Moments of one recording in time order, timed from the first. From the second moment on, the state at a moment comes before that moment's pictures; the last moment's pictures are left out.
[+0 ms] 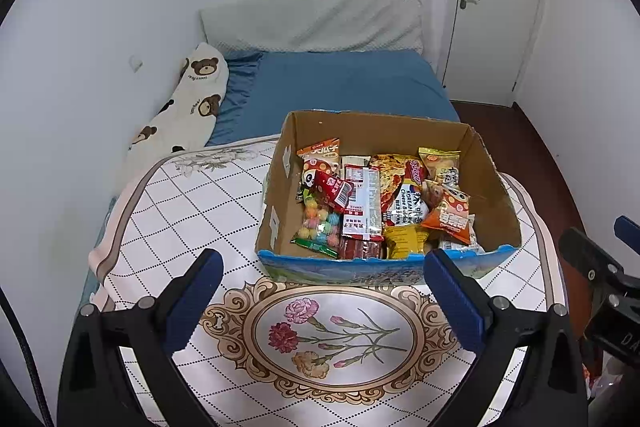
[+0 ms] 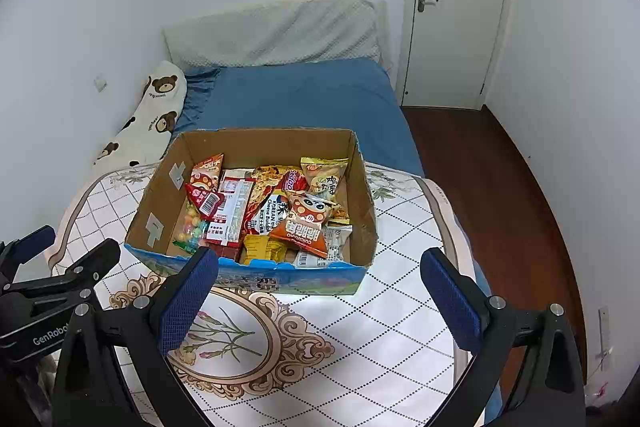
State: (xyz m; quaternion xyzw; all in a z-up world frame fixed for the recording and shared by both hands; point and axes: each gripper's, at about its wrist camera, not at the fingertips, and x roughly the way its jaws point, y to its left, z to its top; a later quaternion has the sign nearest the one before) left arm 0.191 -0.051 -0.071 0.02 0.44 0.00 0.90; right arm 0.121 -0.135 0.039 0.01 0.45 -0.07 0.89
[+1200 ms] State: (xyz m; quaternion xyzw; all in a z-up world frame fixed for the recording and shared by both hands) left arm 0.200 -0.049 -0.075 0.02 0.44 0.00 0.90; right arm 0.130 -0.135 0.025 0.00 0.46 -0.08 0.88
